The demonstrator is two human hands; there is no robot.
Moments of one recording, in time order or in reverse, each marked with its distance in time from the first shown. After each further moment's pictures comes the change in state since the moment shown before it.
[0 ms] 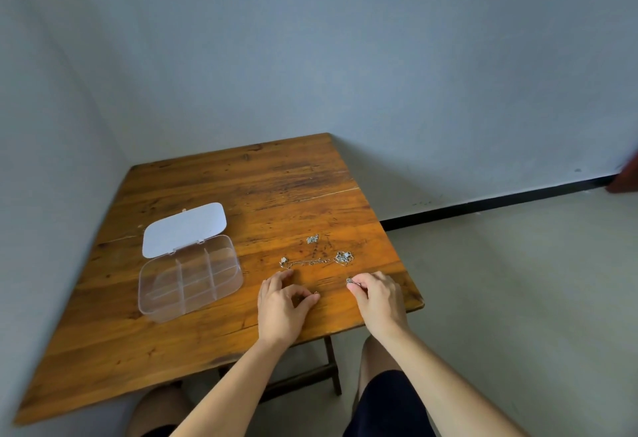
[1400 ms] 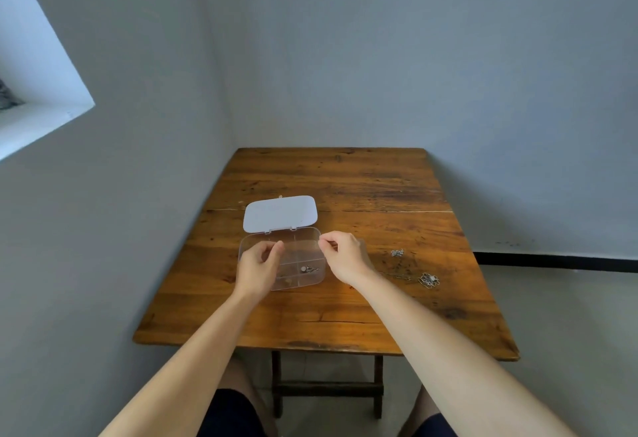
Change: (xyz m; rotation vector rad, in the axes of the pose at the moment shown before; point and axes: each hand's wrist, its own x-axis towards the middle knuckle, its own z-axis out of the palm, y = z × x) left_hand 0.018 -0.090 -0.149 -0.354 0.318 -0.314; right_hand 0.061 -0.200 0.066 0.274 -0.467 -0.176
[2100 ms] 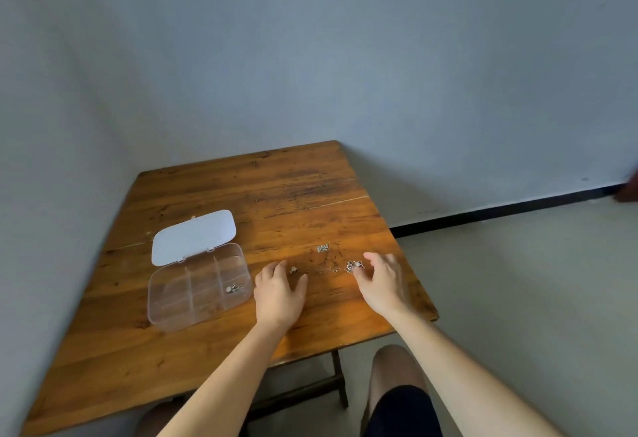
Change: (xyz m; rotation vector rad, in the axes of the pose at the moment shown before) left_hand -0.044 0.035 0.144 0.422 -0.231 0.195; right_hand -0.079 0.150 -0.091 -0.169 0.328 0.375
